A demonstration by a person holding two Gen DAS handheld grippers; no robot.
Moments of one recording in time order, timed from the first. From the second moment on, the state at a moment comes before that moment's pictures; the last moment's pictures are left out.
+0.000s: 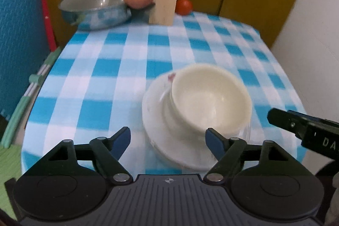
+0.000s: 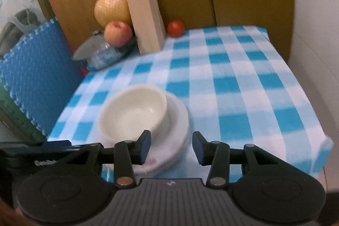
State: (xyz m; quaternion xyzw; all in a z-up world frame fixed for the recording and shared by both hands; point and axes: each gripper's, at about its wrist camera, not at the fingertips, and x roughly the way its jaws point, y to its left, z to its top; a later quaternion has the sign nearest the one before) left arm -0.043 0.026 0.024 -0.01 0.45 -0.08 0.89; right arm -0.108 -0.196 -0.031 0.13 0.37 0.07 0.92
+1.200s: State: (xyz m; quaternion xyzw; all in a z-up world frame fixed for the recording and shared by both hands) left arm -0.061 0.004 -0.017 0.02 0.50 -0.07 0.86; right arm -0.114 -0.181 -0.071 0.12 0.42 0.05 0.90
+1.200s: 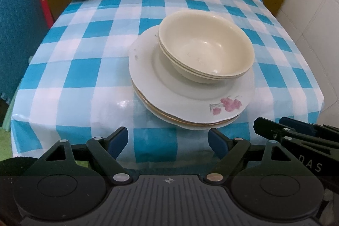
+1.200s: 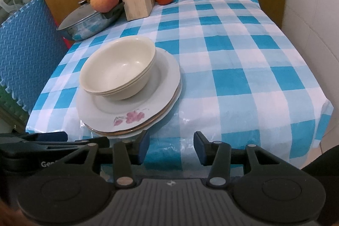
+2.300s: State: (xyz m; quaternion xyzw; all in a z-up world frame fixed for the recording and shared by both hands) left arm -0.062 0.001 -0.014 0.03 0.50 -0.06 0.86; right arm -0.111 -0.181 -0.075 0.13 0.43 0.06 0.89
